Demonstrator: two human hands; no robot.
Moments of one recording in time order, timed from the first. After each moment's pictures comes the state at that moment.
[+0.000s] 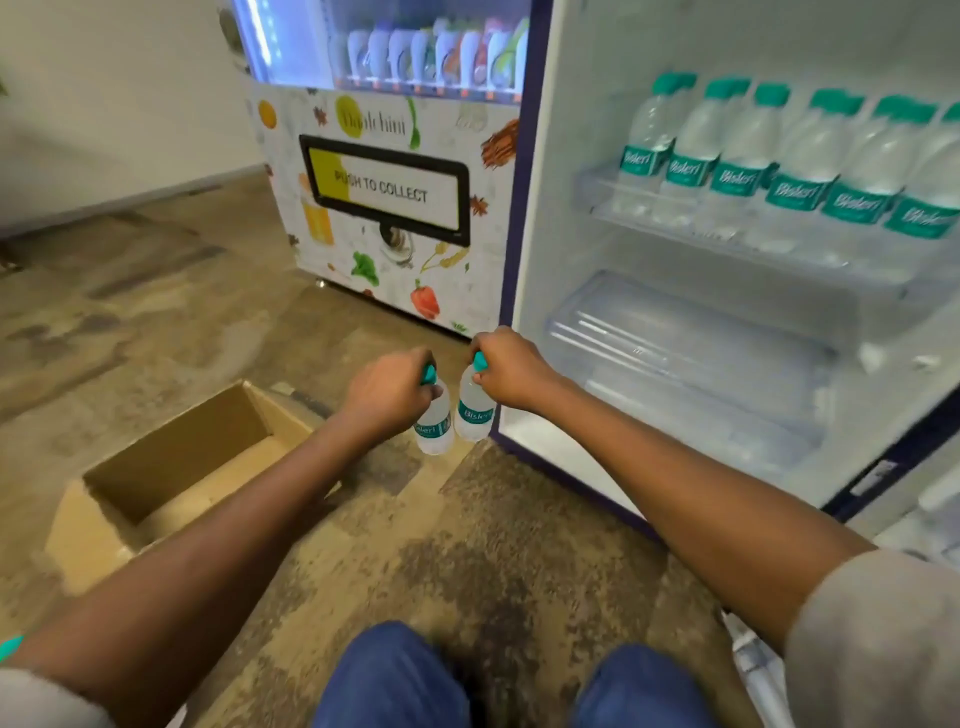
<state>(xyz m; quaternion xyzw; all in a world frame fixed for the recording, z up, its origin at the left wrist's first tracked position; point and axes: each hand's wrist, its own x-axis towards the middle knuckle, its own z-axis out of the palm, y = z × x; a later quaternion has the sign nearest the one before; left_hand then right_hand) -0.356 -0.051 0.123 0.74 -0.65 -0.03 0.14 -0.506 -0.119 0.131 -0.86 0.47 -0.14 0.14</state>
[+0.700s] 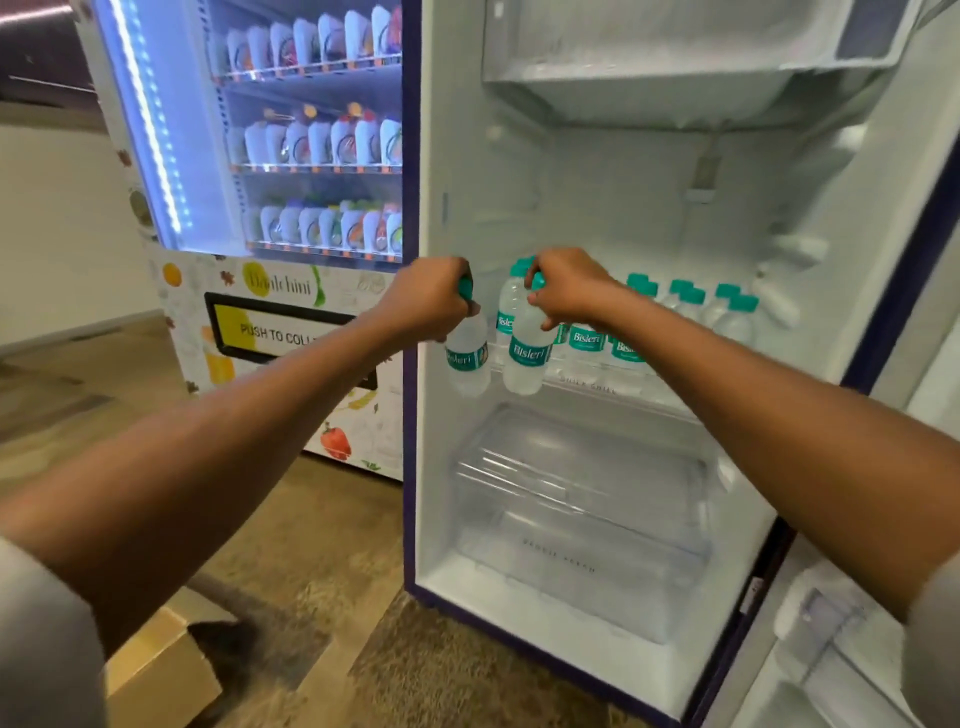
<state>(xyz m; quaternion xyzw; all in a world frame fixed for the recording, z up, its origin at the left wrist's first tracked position) -0.483 -0.166 0.357 0.60 -0.74 -0.01 0.30 -0.650 -0.198 0.371 -0.79 0.57 -0.23 0.01</state>
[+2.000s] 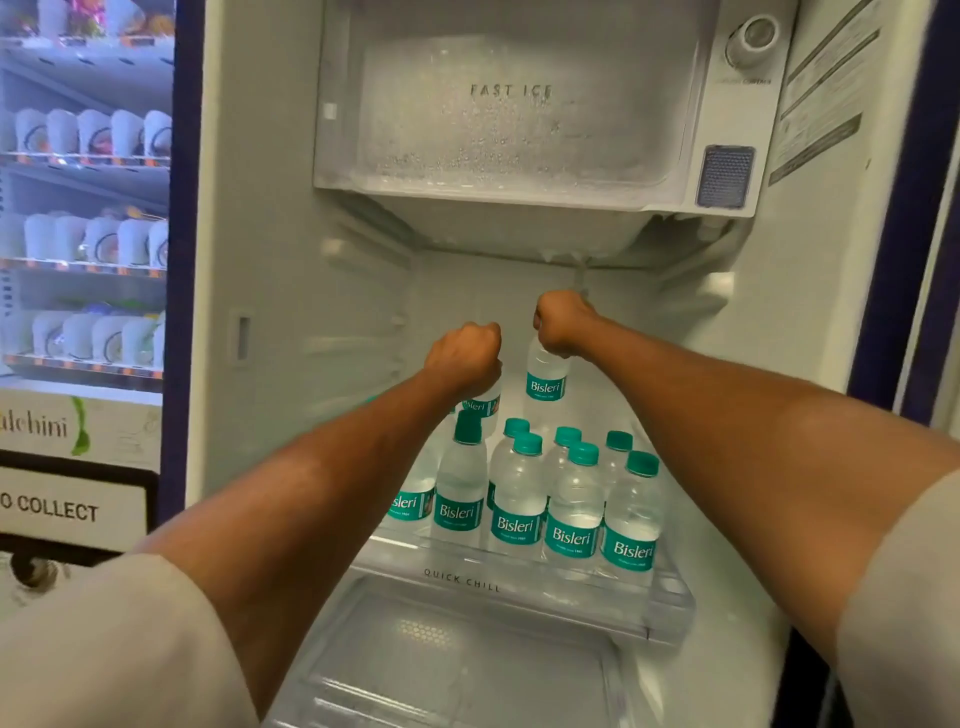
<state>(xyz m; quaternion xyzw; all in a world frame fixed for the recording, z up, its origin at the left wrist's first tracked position) -0.679 -0.410 0.403 0.52 -0.80 0.12 0.28 -0.799 -0.373 0.459 -0.65 0.72 -0.18 -0.16</state>
